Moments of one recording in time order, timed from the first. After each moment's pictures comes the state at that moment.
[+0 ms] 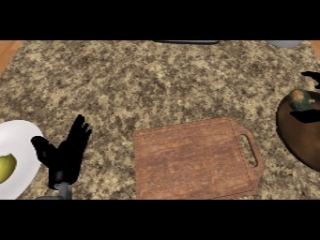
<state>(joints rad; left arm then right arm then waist) 0.02 0.07 -0.06 -1.41 0.20 0.20 0.12 -0.62 -0.53 -0.26 -0.49 0.79 -0.35 -0.36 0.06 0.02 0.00</state>
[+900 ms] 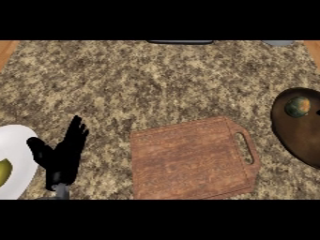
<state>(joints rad) 0.03 0.07 -0.04 -1.42 0.20 0.21 0.13 -0.70 -0.68 -0.62 -0.24 0.34 0.28 -0.70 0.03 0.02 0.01</state>
